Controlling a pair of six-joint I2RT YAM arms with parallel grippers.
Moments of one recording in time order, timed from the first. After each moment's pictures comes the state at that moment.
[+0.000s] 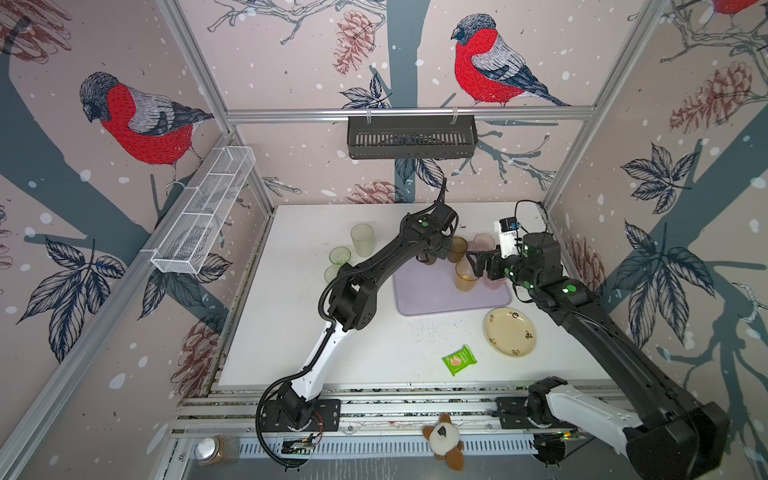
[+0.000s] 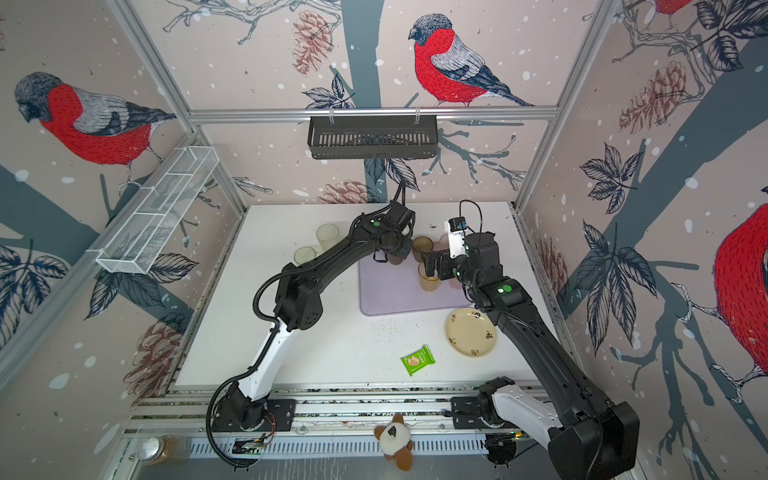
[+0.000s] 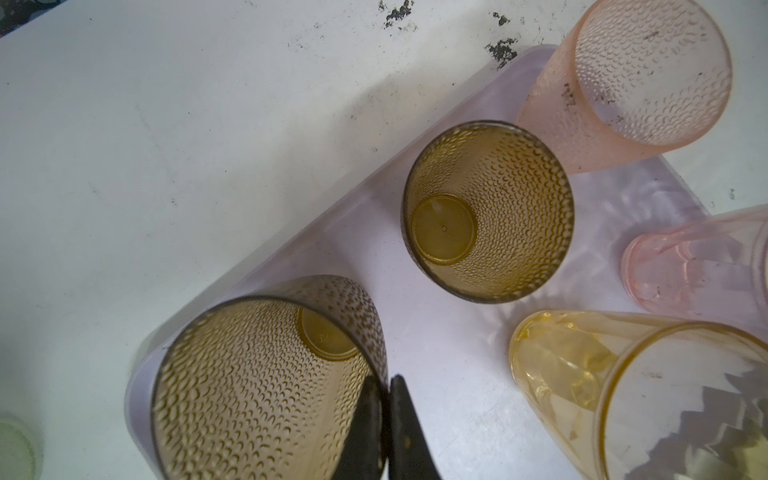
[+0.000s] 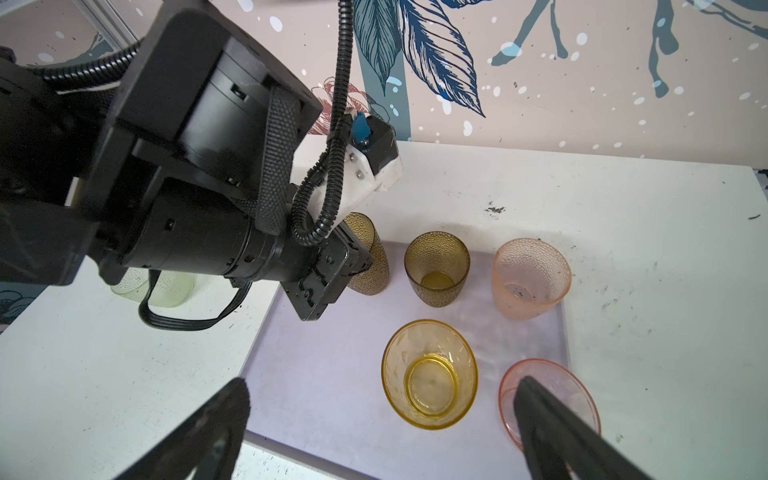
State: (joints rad) left arm -0.74 2.45 2.38 -0.93 -0.05 -0.15; right arm 0.34 1.05 0.93 -0.35 -0.15 0.13
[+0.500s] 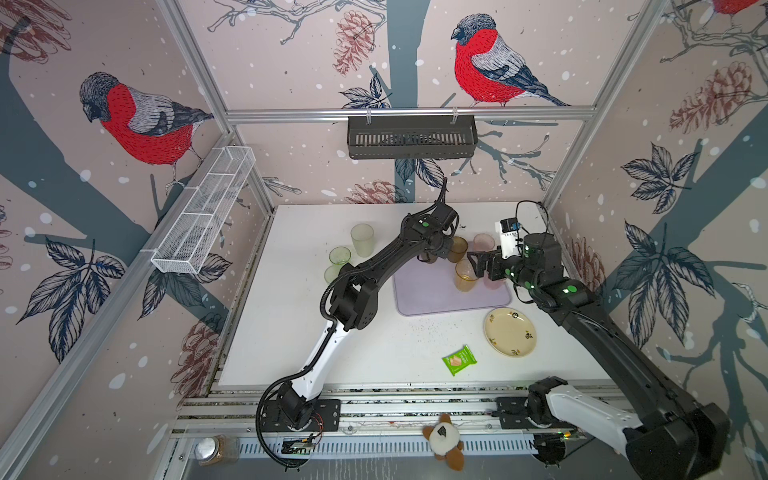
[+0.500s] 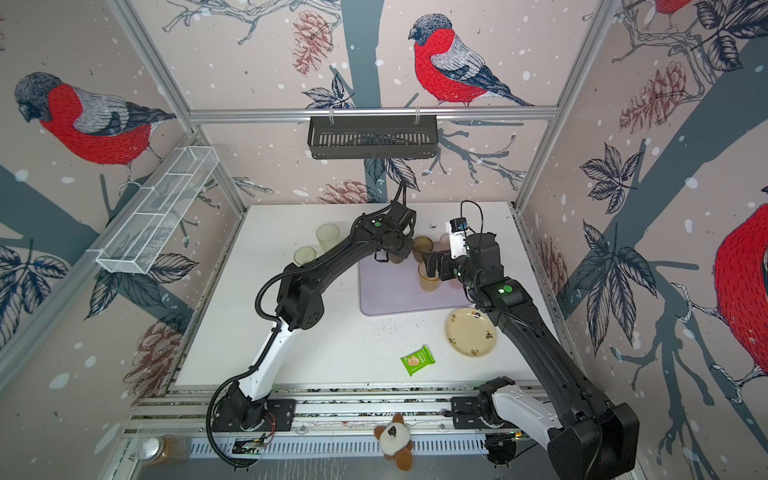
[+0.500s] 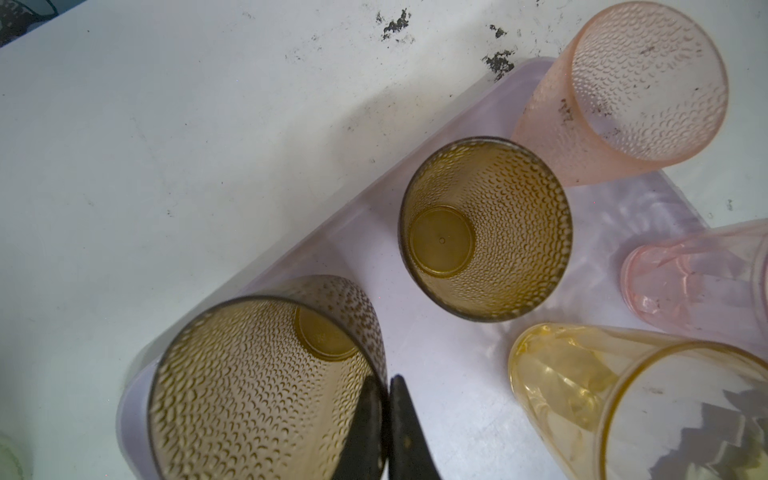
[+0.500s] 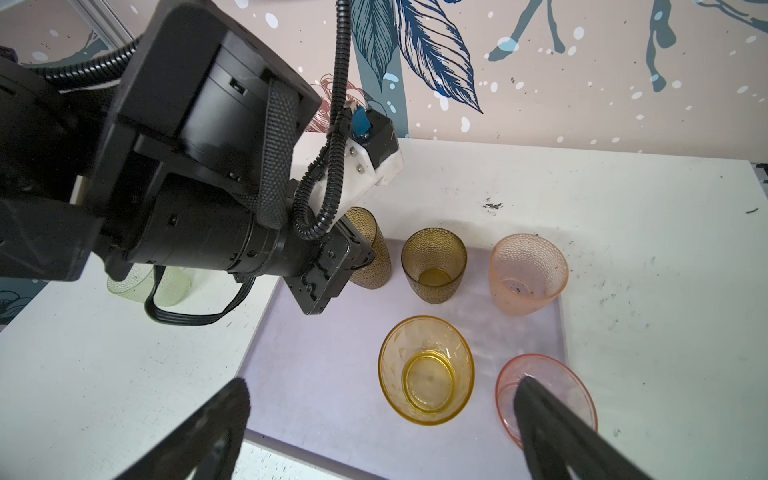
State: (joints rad) left arm -0.74 2.47 2.40 -0.91 -0.05 -0.15; right arm 0.33 1.05 0.93 -0.36 -0.15 0.13
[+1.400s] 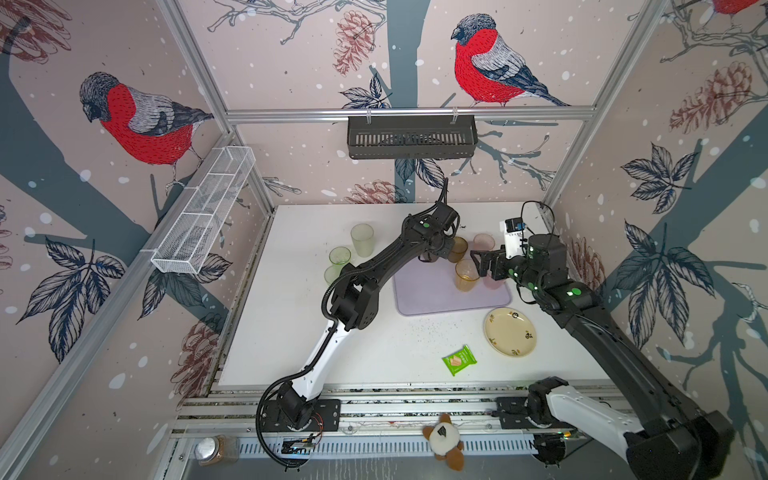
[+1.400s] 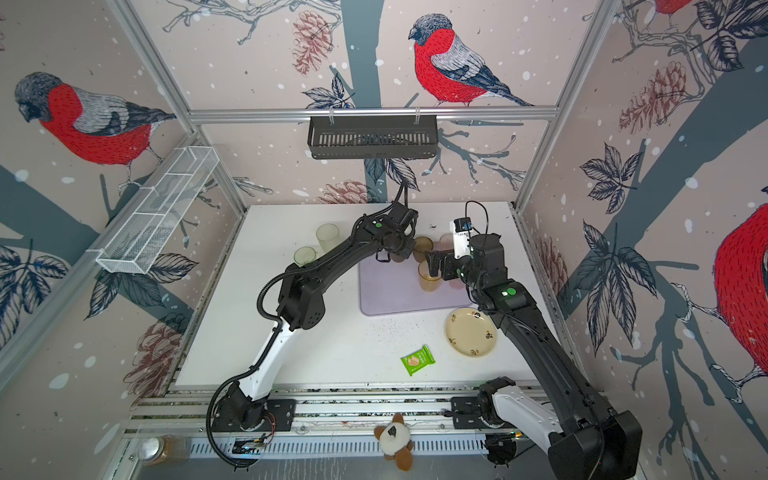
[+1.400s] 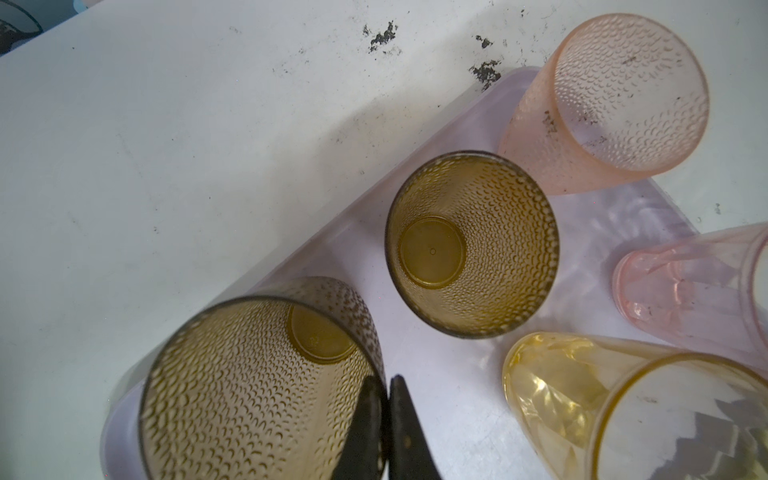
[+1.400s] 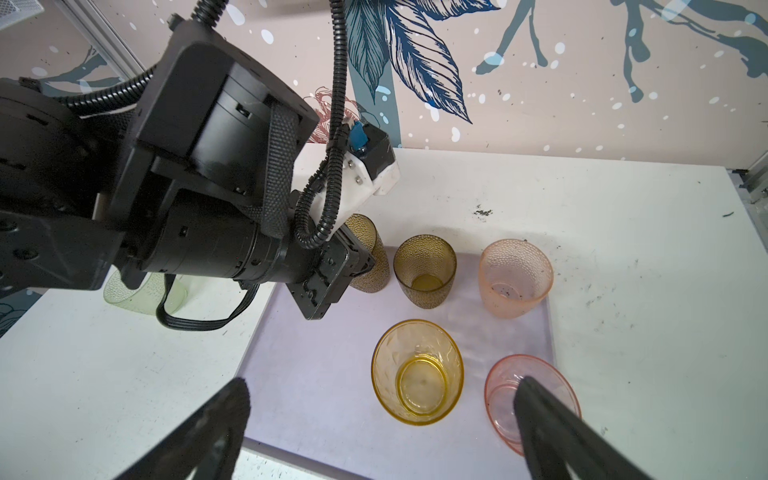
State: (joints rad) left arm -0.74 2.48 2.40 -0.89 -0.03 -0.14; right arm 0.31 1.02 0.92 -0.35 -0.15 0.13
